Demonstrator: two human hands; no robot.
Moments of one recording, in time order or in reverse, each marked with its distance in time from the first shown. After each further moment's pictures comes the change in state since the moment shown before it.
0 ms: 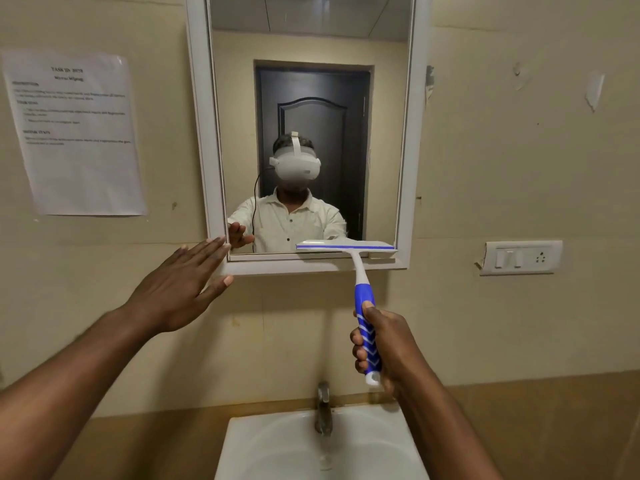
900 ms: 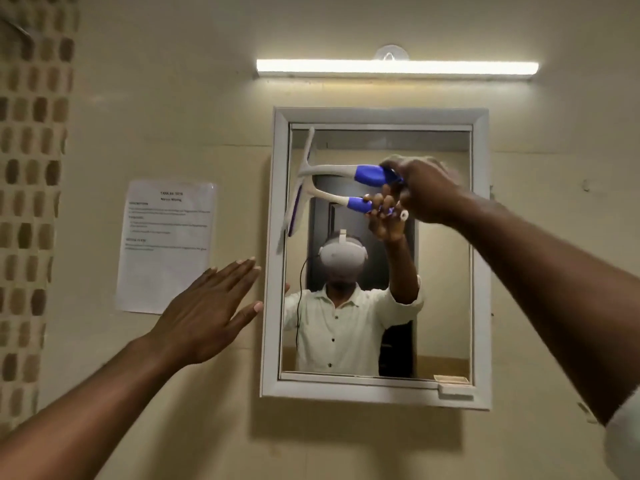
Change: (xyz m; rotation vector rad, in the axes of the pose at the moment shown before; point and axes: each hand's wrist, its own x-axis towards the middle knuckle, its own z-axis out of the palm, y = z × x) left_hand 0.052 -0.045 -0.094 0.152 0.284 -0.071; right_hand 0.079 -0.317 0.111 -1.404 0.188 -1.383
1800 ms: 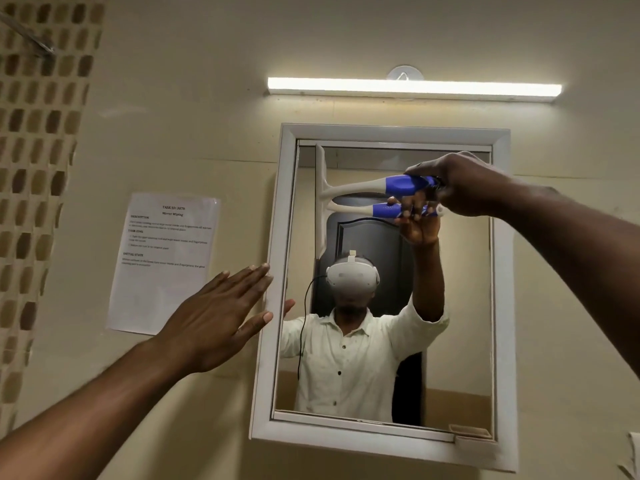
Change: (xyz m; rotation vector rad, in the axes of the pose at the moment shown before) left_hand 0.036 0.002 0.005 0.017 0.012 0.020; right_hand 0.038 0.051 -0.014 -0.011 -0.086 -0.107
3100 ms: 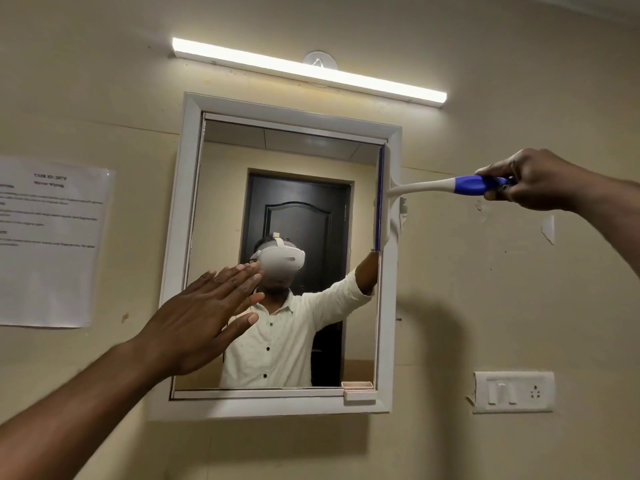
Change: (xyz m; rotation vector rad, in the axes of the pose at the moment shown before) left_hand 0.022 0.099 0.017 -0.179 -0.025 0.205; right_hand -0.132 0.129 -0.117 -0.126 -0.095 0.473
